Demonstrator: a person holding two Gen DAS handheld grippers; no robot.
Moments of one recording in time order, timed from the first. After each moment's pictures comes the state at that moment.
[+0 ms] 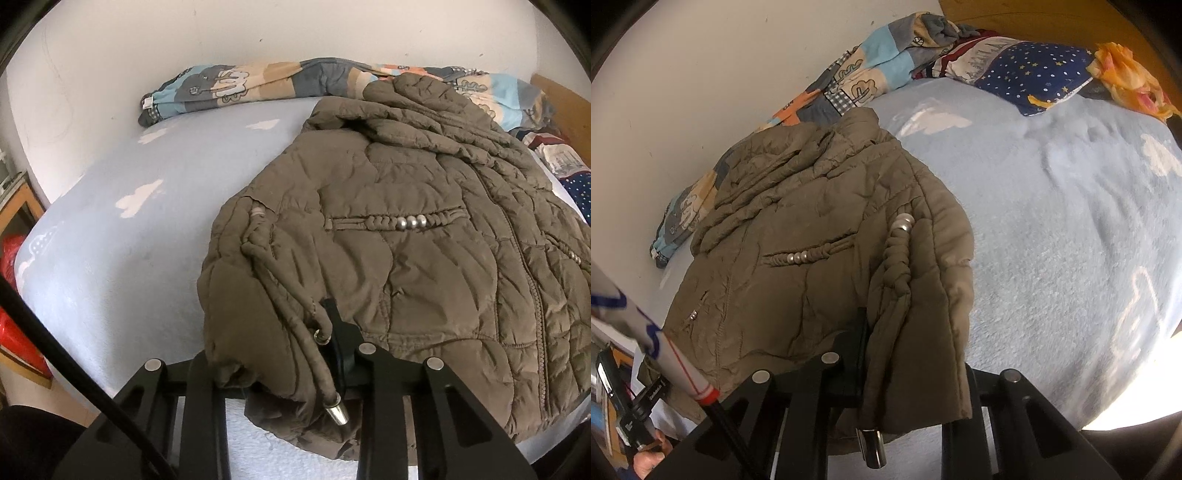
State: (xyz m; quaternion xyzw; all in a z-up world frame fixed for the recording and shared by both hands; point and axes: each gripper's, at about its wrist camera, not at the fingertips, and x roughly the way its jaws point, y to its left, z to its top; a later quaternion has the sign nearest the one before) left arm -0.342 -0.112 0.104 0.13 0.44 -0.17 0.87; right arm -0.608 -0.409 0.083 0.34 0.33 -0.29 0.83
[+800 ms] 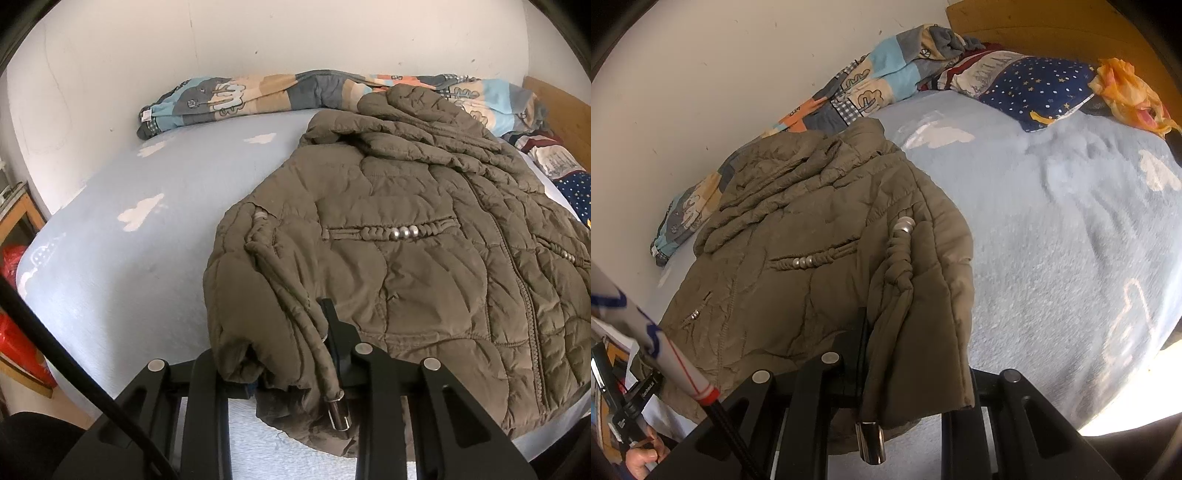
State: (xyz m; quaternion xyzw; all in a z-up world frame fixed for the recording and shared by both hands) left arm -0.350 -0.106 0.116 0.13 0.41 -0.18 0.88; right arm -0.611 -0.401 0.093 0.32 0.31 -0.29 0.84
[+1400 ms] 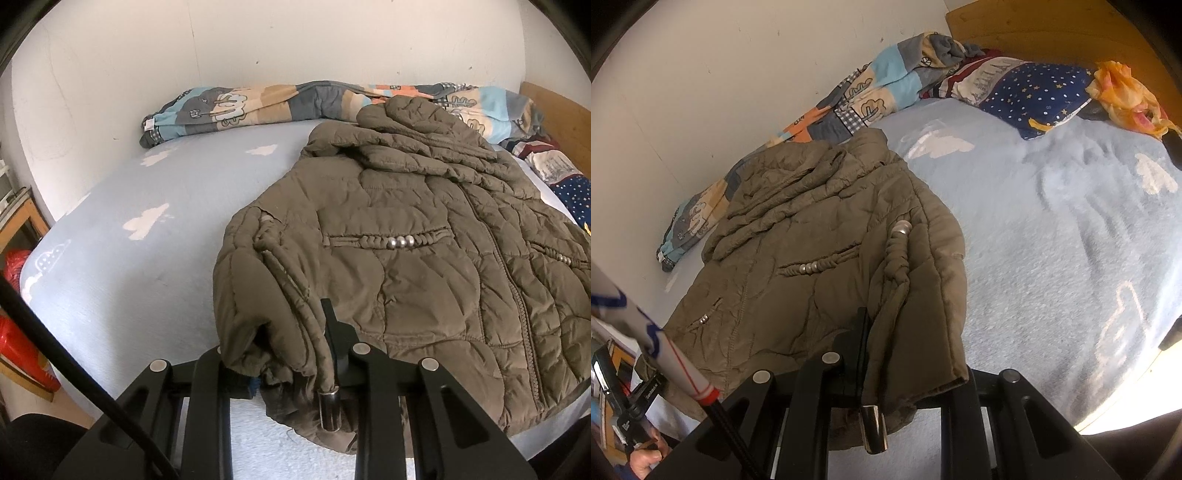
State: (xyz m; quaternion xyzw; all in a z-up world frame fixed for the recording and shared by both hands) left arm -0.353 -0.101 0.126 0.13 0.40 -0.19 0.89; right arm -0.621 -0.397 0.105 0.32 0.30 -0.29 0.85
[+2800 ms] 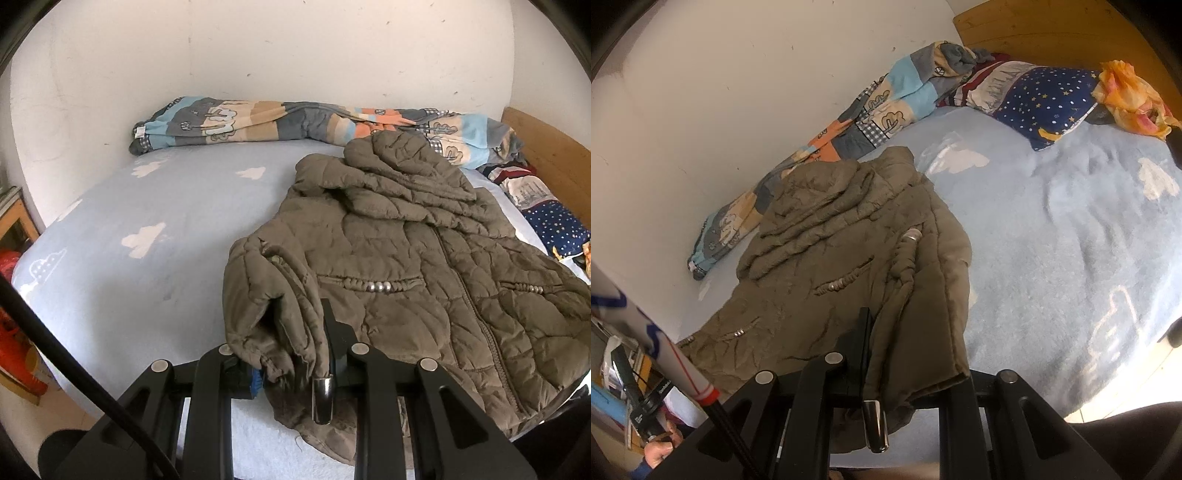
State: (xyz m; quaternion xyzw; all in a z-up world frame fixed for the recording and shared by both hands) left arm -0.338 -0.087 0.186 0.09 0.40 -0.23 0.88; right arm -0.642 -0.391 0.149 0.35 0.27 -0.25 0.86
